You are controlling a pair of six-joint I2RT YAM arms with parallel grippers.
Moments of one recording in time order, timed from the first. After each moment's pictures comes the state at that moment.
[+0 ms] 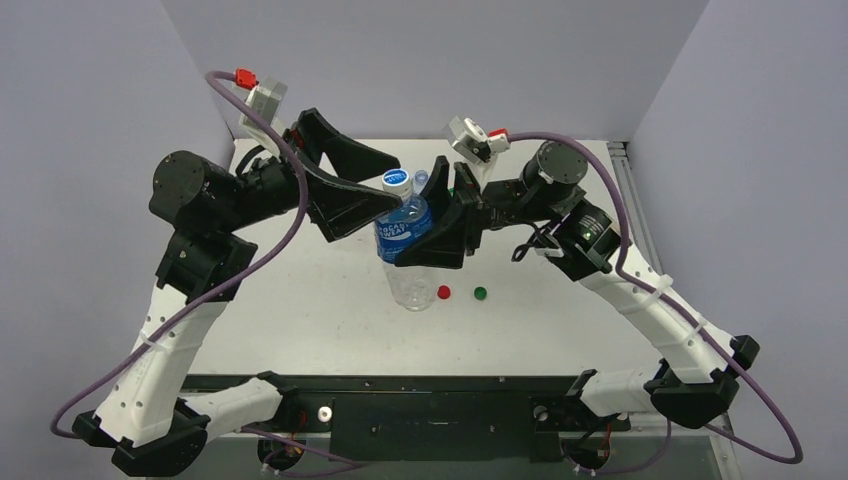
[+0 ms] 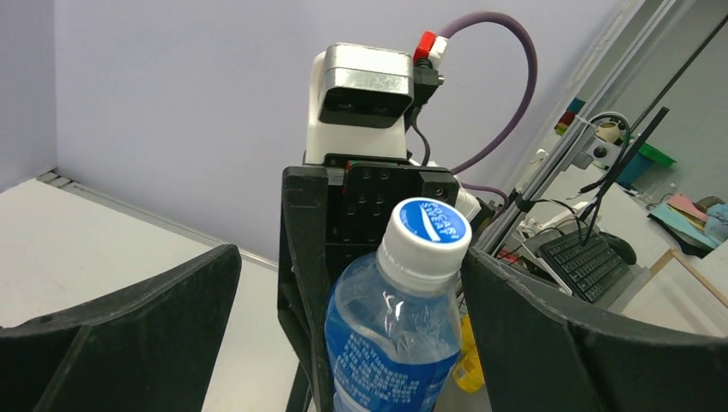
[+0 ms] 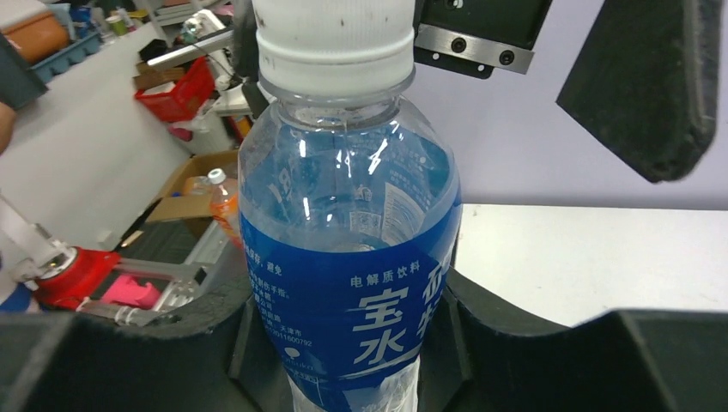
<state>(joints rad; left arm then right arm) -0.54 1.10 1.61 -0.07 0.76 -0.77 0.84 1.29 1.62 -0.12 -0.97 0.39</state>
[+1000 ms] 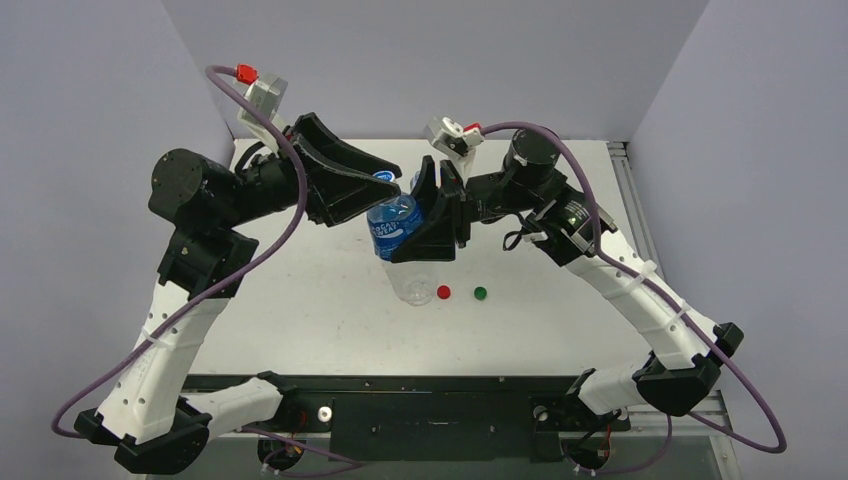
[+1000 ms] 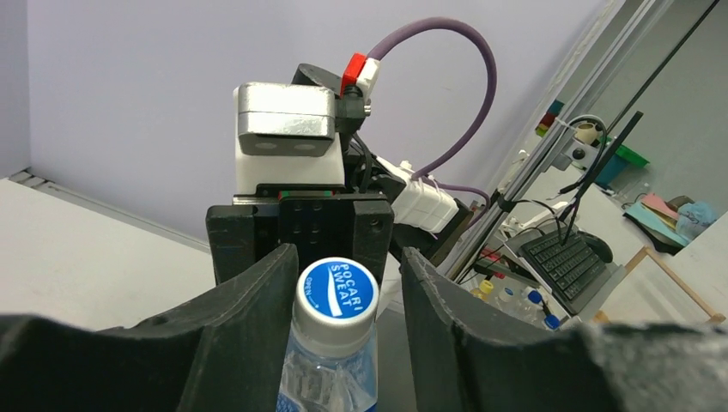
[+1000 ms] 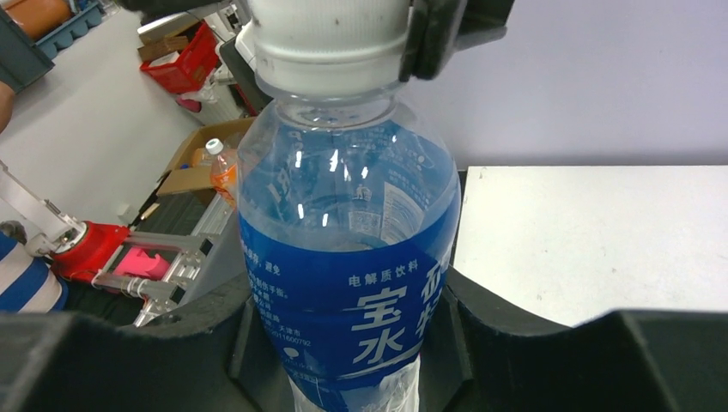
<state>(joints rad) -0.53 1.11 1.62 -0.03 0.81 -0.85 0.79 1.39 1.67 -0.20 -1.06 0.35</state>
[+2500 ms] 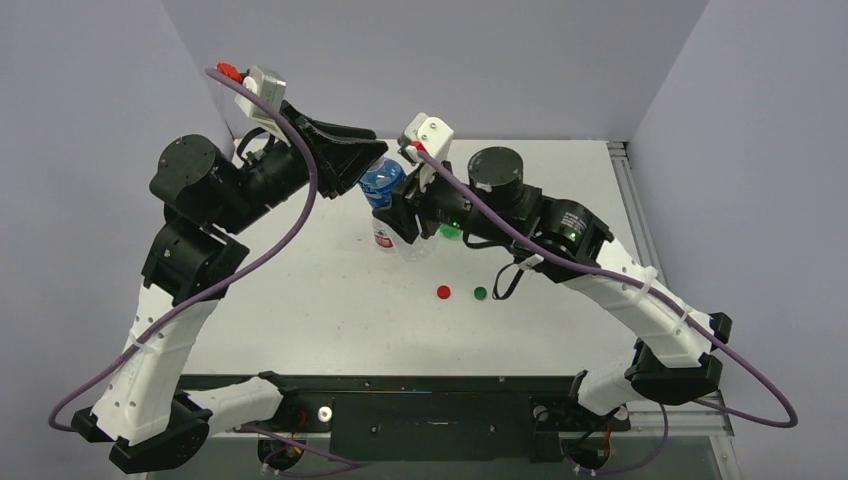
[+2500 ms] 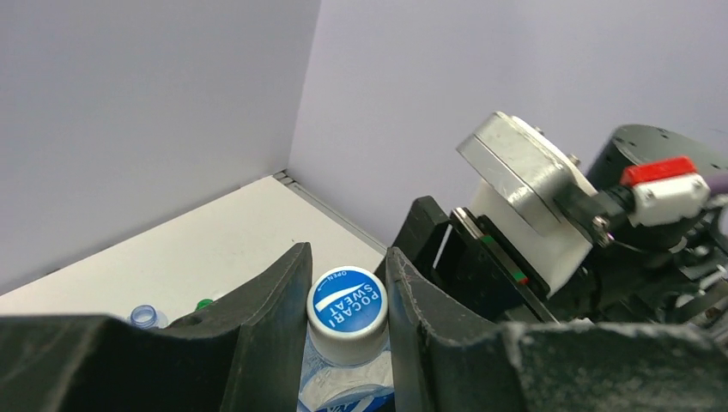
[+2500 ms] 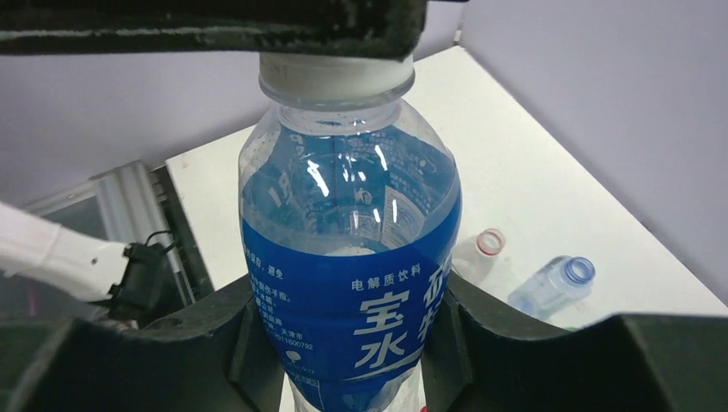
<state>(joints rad) -0.56 1.14 1.75 -0.38 0.36 -0.41 1.03 1.46 1.93 -0.66 -0.09 -0.02</state>
